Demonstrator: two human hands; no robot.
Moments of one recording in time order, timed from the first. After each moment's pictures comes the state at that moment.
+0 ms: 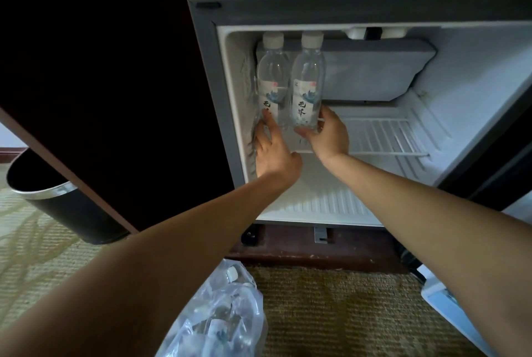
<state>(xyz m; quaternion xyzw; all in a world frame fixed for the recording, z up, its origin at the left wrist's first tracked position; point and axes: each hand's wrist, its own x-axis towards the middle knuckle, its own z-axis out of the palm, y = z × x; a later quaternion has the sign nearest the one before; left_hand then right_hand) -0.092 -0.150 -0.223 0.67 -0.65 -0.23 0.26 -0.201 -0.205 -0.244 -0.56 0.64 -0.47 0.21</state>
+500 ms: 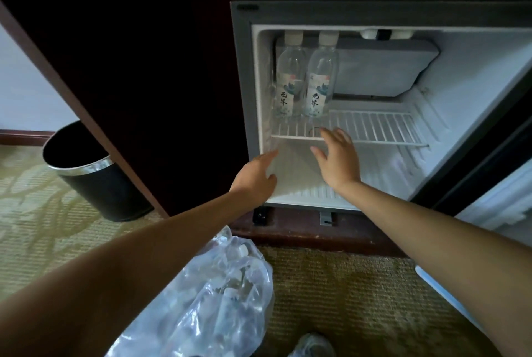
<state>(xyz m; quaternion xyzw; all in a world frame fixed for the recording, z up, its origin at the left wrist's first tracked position) -0.009 -0.092 -0.235 0.61 -0.74 -0.24 0.17 -0.198 -0.126 -0.259 -0.69 0.66 -0.29 0.09</state>
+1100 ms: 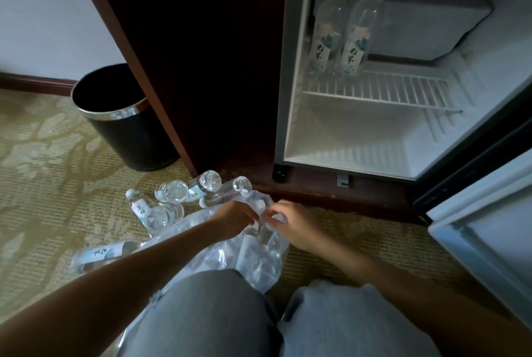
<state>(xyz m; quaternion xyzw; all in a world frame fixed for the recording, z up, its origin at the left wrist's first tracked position) 0.091 0.022 -0.330 0.63 -0.65 -0.42 0.06 -0.088 0.027 -0.343 -0.75 0.52 -0.13 0.40</state>
